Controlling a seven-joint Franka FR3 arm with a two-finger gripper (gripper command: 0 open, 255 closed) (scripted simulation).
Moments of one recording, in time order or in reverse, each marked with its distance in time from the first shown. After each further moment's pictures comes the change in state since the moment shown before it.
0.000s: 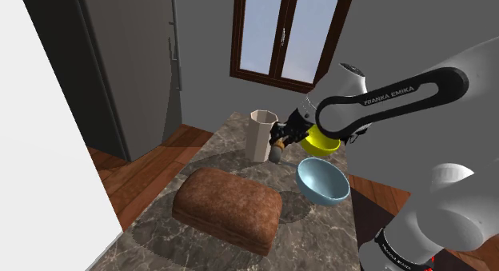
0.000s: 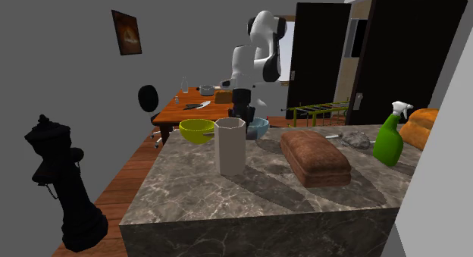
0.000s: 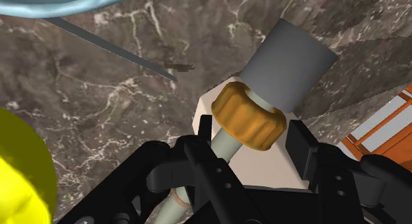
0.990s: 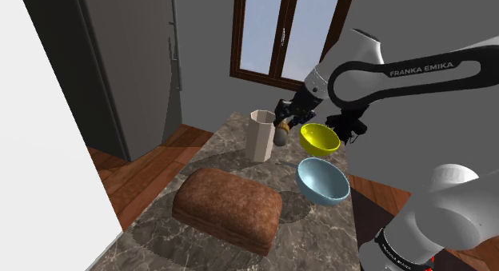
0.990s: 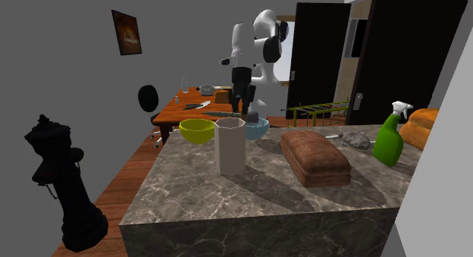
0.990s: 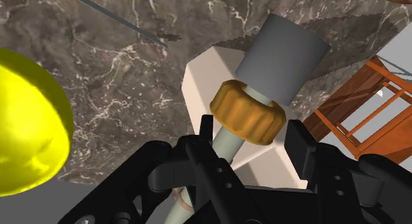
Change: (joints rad) arm -0.039 -0.130 0.004 0.126 -0.054 -0.255 0.048
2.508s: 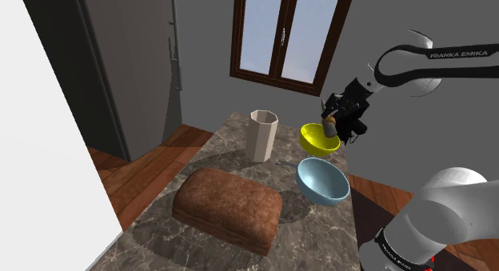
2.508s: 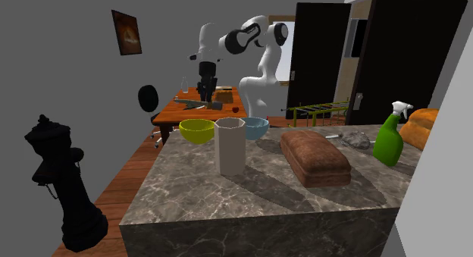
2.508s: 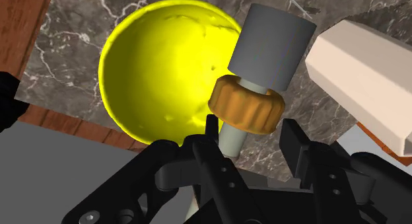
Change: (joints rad) arm -0.162 -0.168 -0.398 -0.047 -0.128 -0.186 -0.413
